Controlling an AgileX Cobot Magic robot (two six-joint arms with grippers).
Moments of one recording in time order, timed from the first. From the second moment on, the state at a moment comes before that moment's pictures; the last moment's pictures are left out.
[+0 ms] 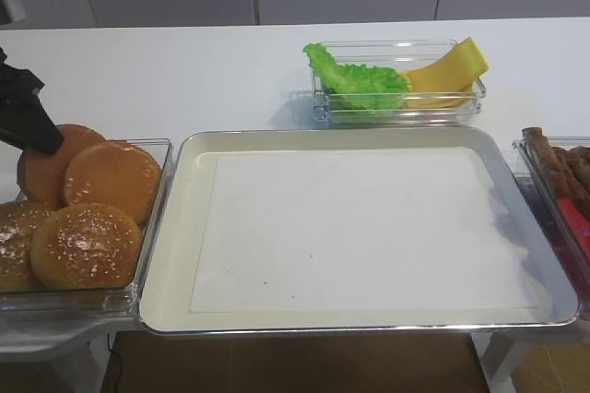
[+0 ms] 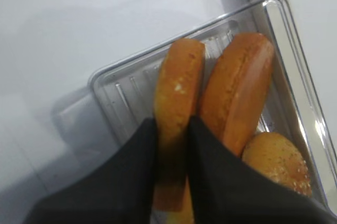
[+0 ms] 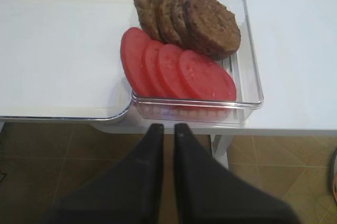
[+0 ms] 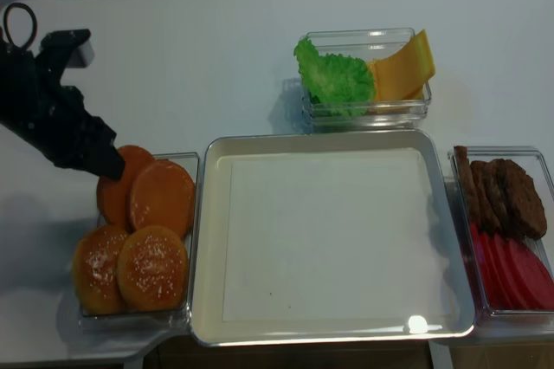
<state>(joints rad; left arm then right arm) 0.12 1.65 -1.24 -0.42 1.14 0.57 0.02 -0.02 -0.48 0.12 1.16 -0.05</state>
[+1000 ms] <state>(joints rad) 0.05 1.49 -1.52 -0.41 1.23 0.53 0.02 -0.02 -0.48 0.12 1.16 -0.04</state>
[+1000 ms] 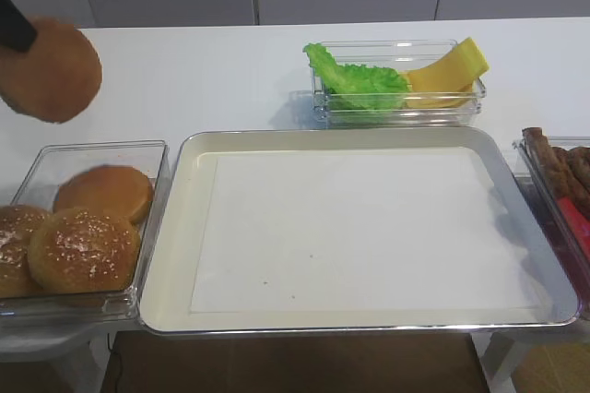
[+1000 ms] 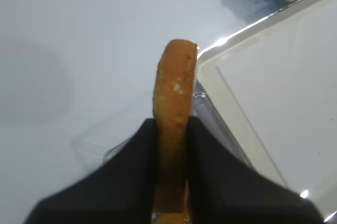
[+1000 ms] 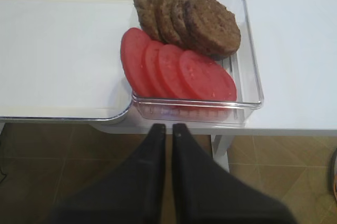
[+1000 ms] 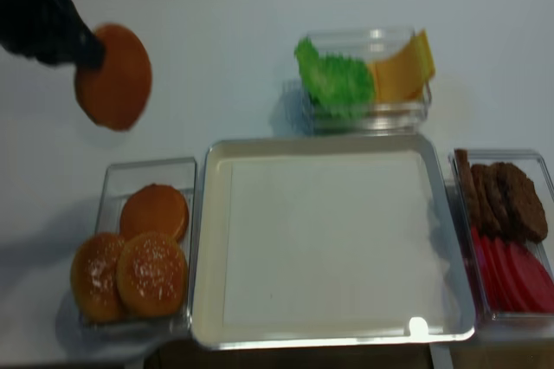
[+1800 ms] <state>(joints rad) -0.81 1.58 -1.52 0.24 1.06 -0.05 0.02 -0.02 -0.48 0.12 1.16 -0.04</state>
